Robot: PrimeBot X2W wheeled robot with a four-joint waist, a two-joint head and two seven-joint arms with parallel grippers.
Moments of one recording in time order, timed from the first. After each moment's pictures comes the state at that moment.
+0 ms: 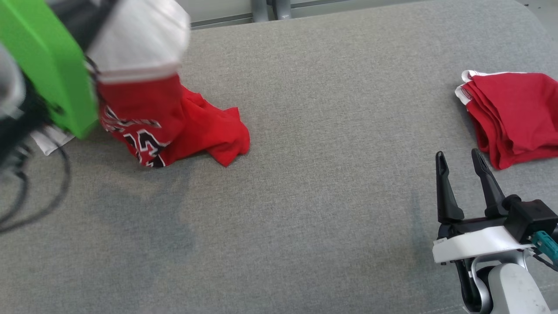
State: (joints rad) left arm -1.02 0.73 -0.46 -0.24 -0.95 0.04 0.89; right arm -0.09 -0.05 -0.04 0.05 0.16 0.13 -0.26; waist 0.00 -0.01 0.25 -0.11
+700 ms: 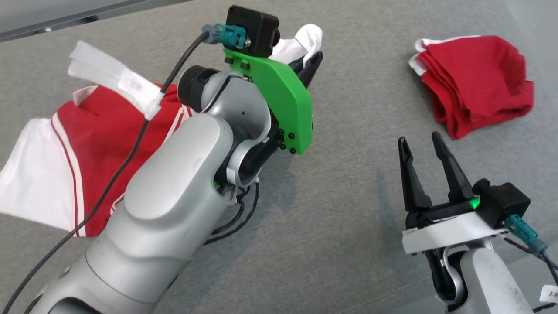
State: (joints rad) left arm -0.91 0.11 -0.73 0.18 -0.81 0.14 0.47; right arm -0.17 -0.05 0.10 0.06 0.26 0.13 -0.26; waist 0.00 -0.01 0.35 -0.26
